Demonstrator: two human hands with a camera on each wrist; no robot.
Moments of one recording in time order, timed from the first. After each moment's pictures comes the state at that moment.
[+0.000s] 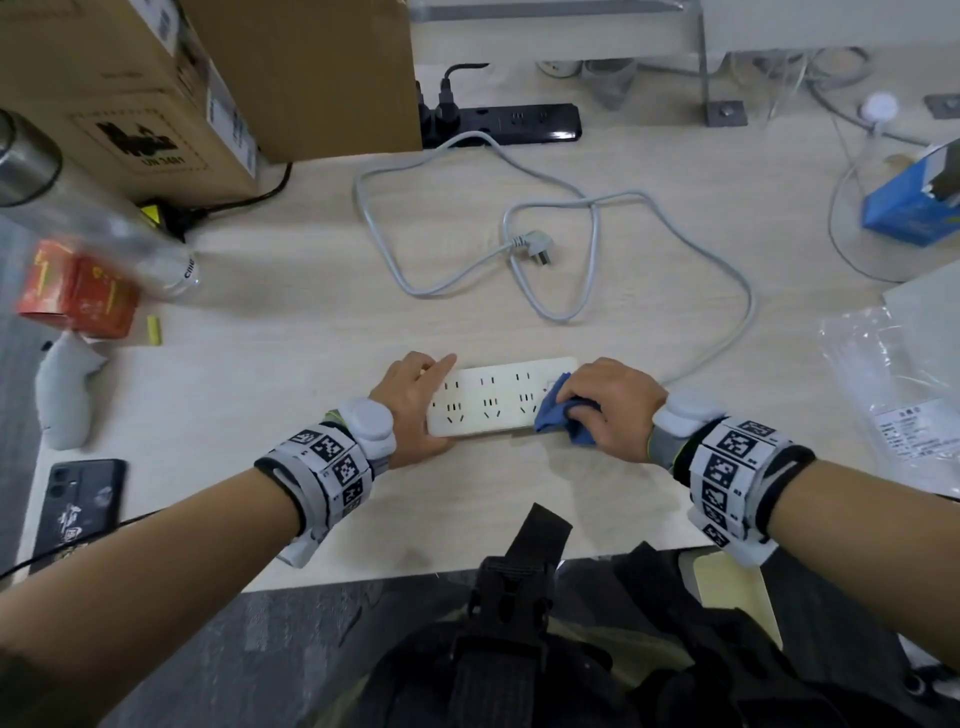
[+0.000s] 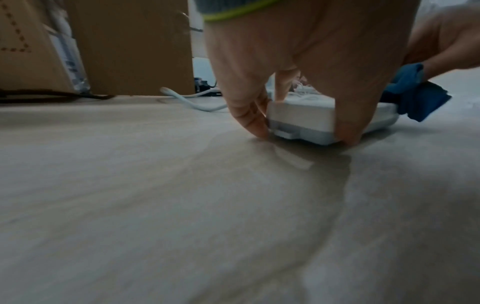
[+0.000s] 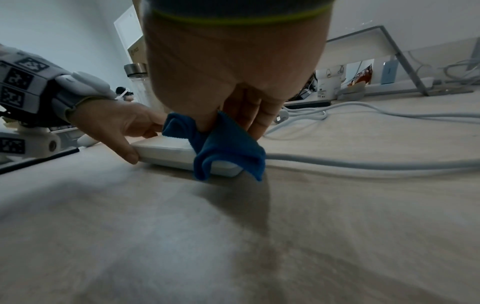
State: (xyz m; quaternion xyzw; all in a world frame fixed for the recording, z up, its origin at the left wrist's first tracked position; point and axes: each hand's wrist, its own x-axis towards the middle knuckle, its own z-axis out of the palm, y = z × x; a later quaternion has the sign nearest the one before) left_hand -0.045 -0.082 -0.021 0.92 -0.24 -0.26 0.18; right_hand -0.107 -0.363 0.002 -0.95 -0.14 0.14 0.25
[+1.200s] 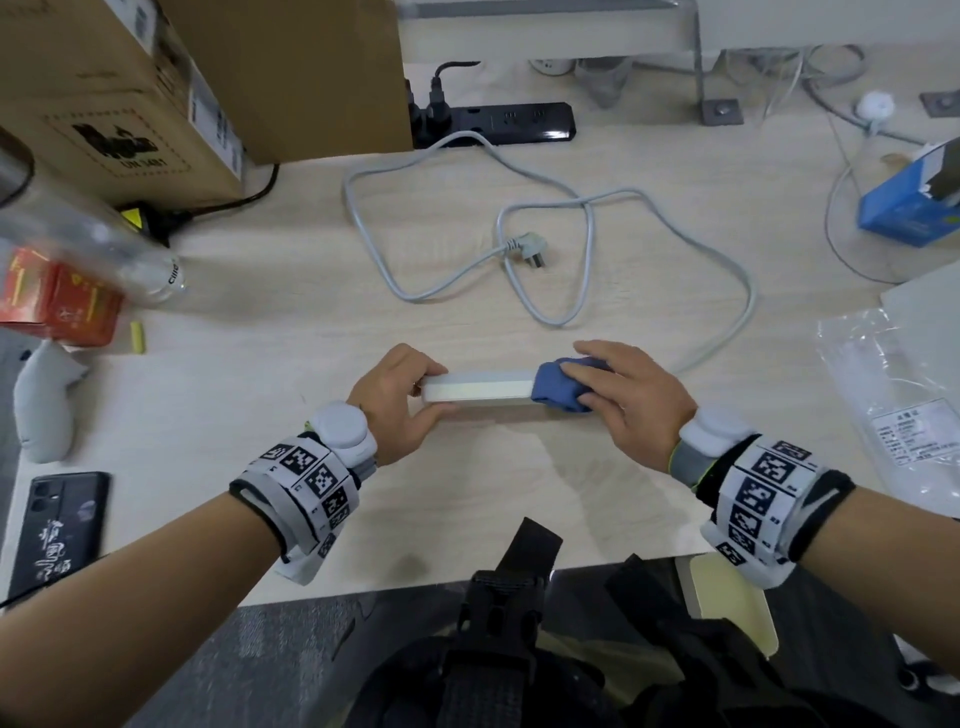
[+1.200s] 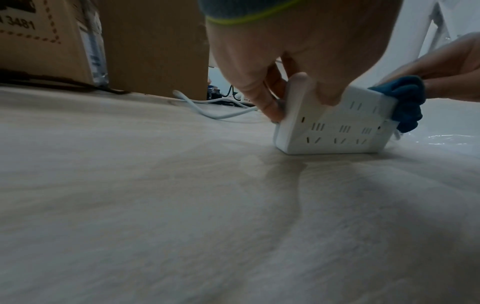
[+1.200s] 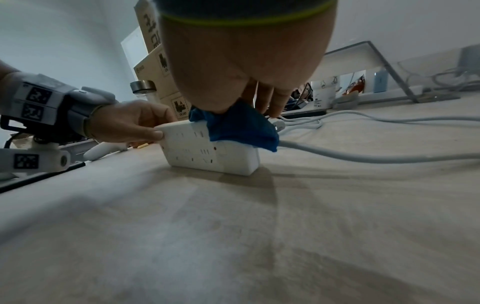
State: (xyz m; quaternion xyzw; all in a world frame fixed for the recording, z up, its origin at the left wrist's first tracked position) left_hand -0.039 -0.083 -0.017 0.89 -0.27 -0.12 0.36; right_hand -0.114 -0.385 -0.011 -0.96 -0.16 -0.04 0.23
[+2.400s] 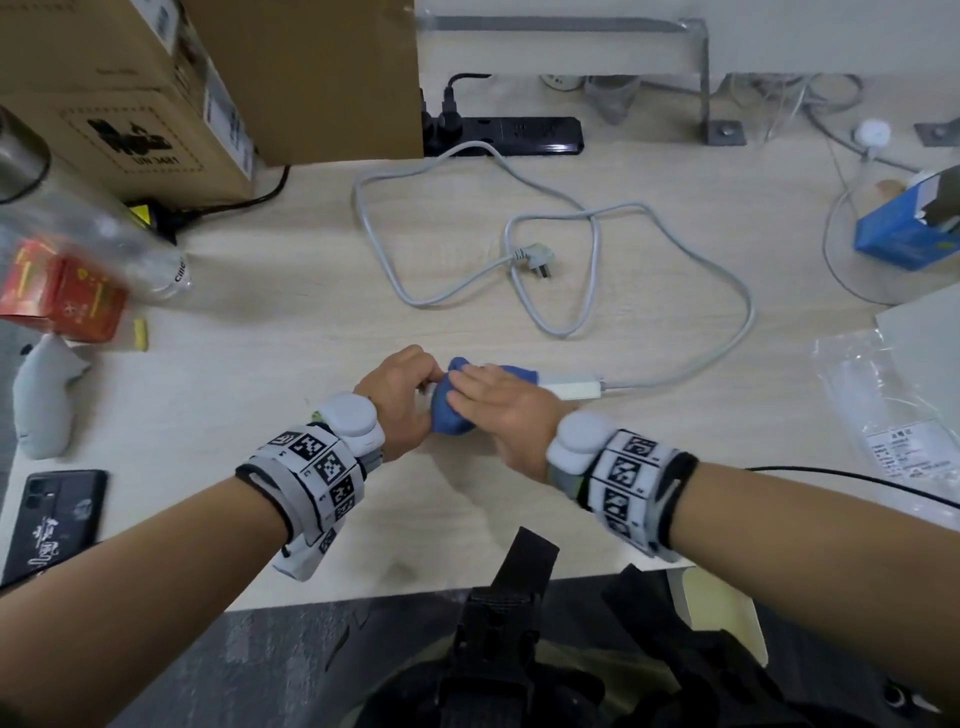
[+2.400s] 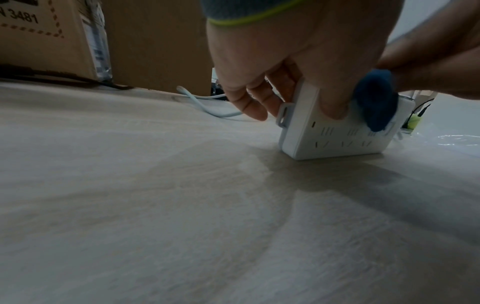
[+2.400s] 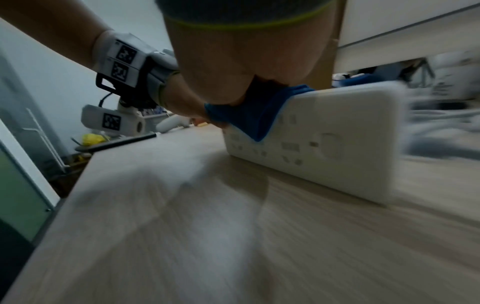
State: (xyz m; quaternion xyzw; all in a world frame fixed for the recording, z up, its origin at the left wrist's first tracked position) left_hand -0.030 -0.082 -0.018 0.88 -0.24 -0.14 0.38; right_hand -0.078 -0.275 -0.012 -0.92 -0.34 0.01 0.21
